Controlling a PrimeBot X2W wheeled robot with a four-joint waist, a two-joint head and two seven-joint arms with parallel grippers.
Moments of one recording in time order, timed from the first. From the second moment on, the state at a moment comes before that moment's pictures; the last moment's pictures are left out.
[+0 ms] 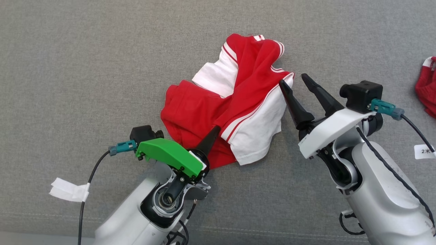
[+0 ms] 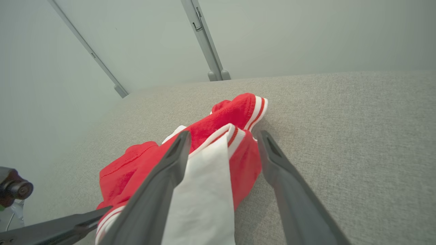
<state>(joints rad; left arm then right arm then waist) -0.46 0.10 -0.78 0.20 -1.72 0.11 -0.05 -0.36 -0.17 0.40 0.17 0.50 0.04 0.00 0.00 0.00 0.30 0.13</state>
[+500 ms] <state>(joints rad) -0.46 0.10 -0.78 0.20 -1.72 0.12 -0.05 -0.40 -0.15 0.42 0.23 0.50 0.06 0.00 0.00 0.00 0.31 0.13</state>
